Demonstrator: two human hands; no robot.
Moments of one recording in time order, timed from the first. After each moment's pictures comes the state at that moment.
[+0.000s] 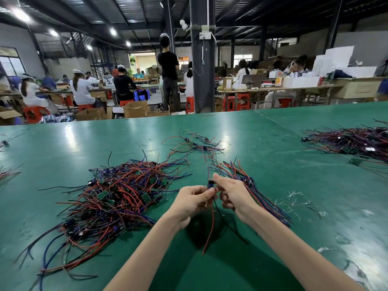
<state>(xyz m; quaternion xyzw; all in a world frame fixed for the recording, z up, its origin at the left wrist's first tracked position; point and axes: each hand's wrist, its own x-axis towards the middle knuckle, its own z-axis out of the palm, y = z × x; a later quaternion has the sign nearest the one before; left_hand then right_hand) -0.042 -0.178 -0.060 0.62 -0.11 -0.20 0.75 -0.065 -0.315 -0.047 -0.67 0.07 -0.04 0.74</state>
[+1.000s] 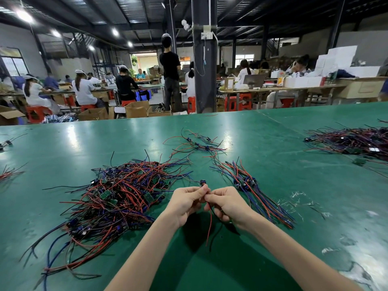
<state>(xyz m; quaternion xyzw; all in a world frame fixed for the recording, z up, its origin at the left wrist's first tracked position) -0.032 -0.169 -0.062 0.62 -0.01 -0.18 0.77 -0.074 -0.300 -0.058 -0.73 0.00 0.03 0.68</state>
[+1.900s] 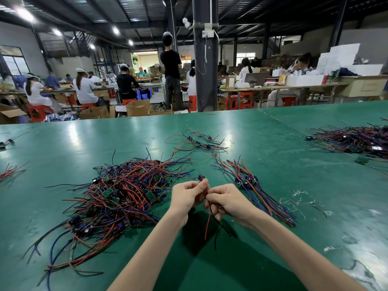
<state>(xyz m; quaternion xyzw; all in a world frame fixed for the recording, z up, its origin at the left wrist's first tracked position) -0.037 -0.172 -0.061 0.65 -0.04 -0.07 0.76 -0.081 -0.298 -0.042 -0.74 -0.04 0.07 0.67</state>
